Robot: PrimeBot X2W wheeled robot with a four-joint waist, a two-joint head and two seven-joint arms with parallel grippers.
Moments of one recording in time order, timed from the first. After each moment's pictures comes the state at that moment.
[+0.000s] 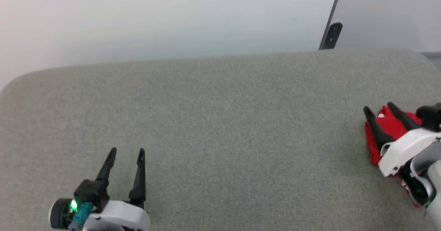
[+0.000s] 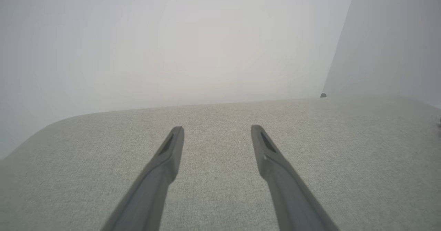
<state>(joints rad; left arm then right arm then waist) -0.09 0.20 -0.09 0.19 -0.21 -0.01 -0.26 -0.56 -0.49 0.46 0.64 0.66 0.13 -0.15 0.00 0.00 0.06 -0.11</state>
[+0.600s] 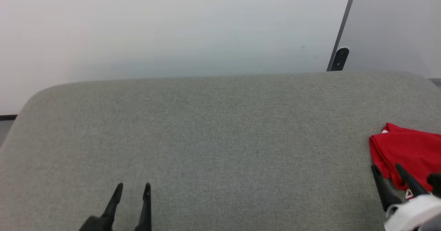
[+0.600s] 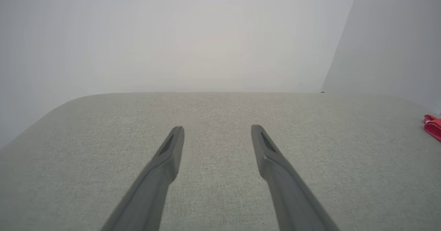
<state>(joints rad) 0.09 0.16 -0.10 0.12 -0.22 -0.01 -0.26 -0.11 -0.36 0.12 0.32 0.53 0.13 -0.07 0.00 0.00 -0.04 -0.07</state>
